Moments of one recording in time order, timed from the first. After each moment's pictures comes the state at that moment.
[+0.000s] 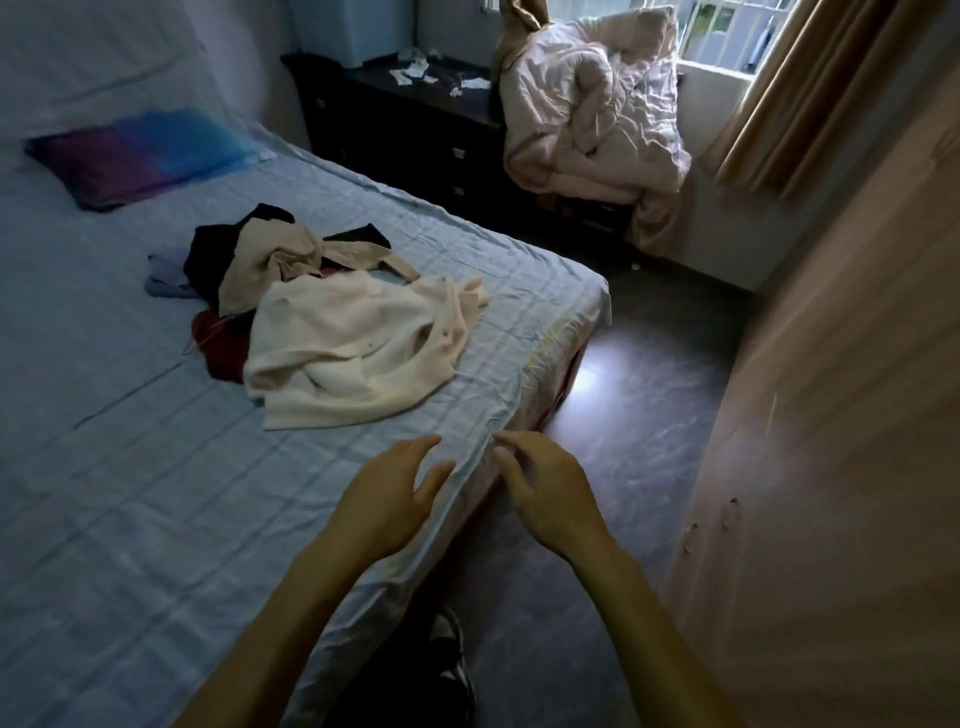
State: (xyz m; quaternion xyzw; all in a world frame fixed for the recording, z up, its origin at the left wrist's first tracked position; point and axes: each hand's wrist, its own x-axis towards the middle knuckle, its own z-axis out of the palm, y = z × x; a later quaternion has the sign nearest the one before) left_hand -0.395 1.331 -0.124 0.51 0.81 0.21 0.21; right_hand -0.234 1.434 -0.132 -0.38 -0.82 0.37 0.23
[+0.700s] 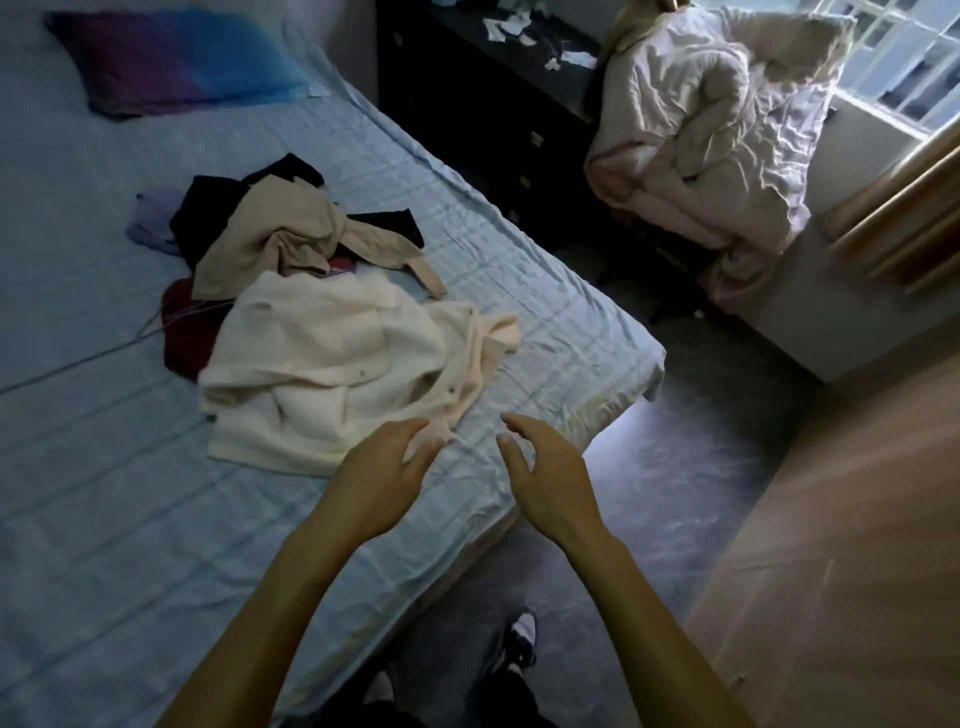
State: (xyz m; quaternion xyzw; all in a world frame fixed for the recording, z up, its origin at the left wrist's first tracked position) left_hand -0.529 1.570 -0.161 0.38 0.85 0.28 0.24; right_hand -0.387 1.710 -0.160 -0.34 -0.86 0.36 0.12
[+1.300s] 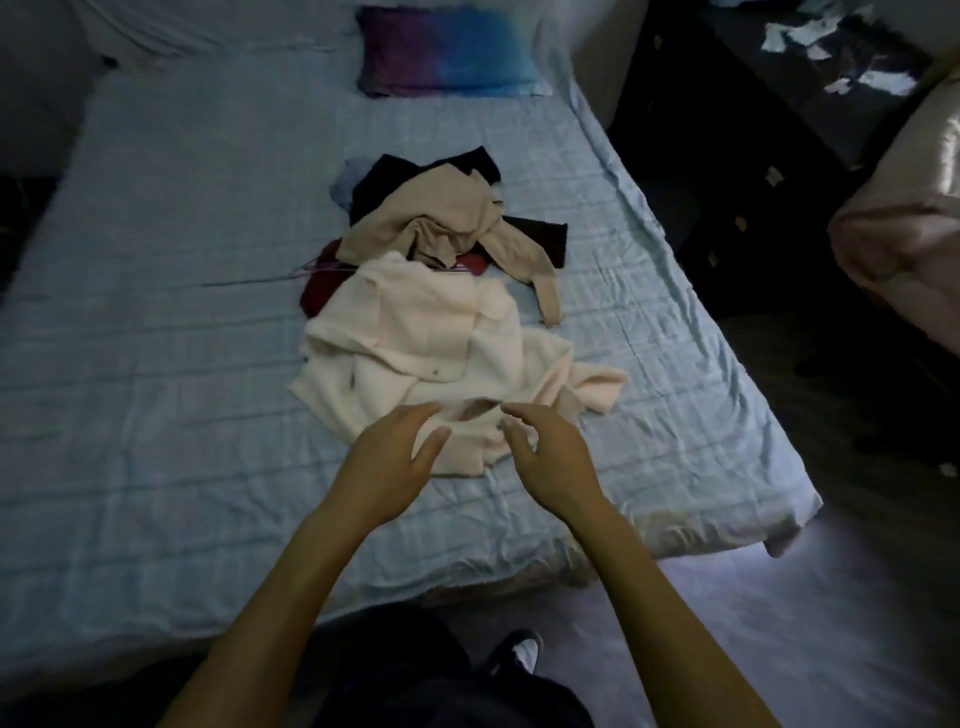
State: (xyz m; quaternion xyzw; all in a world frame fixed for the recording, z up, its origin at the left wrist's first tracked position) left_hand -0.512 1.707 -0.164 0.16 0.93 0.29 0.12; right_hand -0.473 1.901 -0.193 -0.09 -0.90 0.43 0.01
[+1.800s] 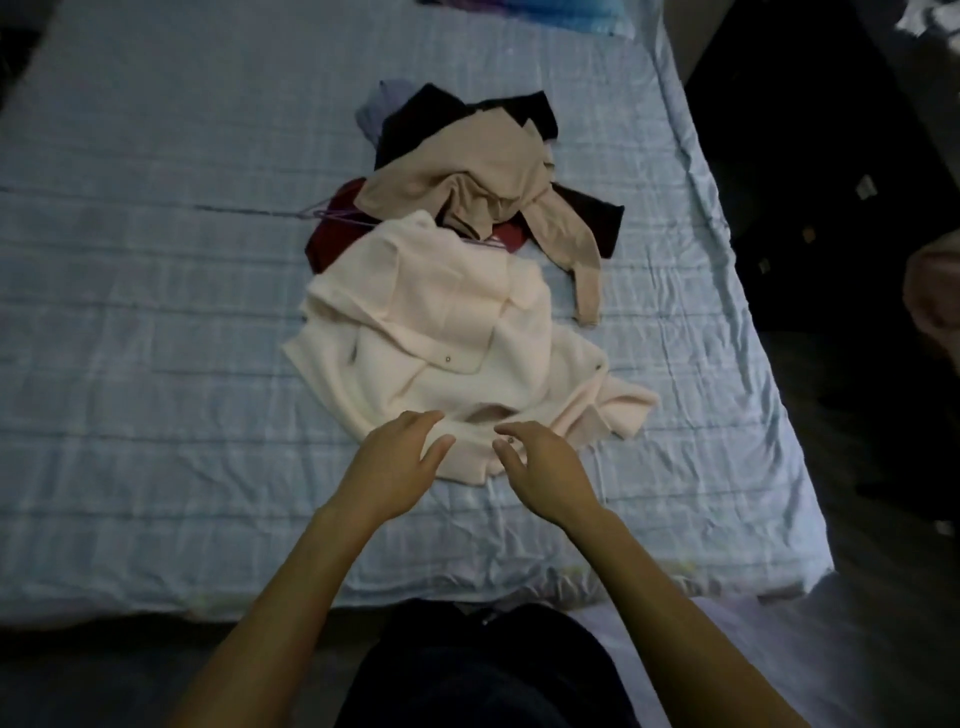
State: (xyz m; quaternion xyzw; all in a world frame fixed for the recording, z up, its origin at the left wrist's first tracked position) left_hand -0.592 1.707 -0.248 0.09 0.94 0.28 0.19; right_hand -0.568 1.905 -0.263 -0.02 -0.94 0.32 -0.14
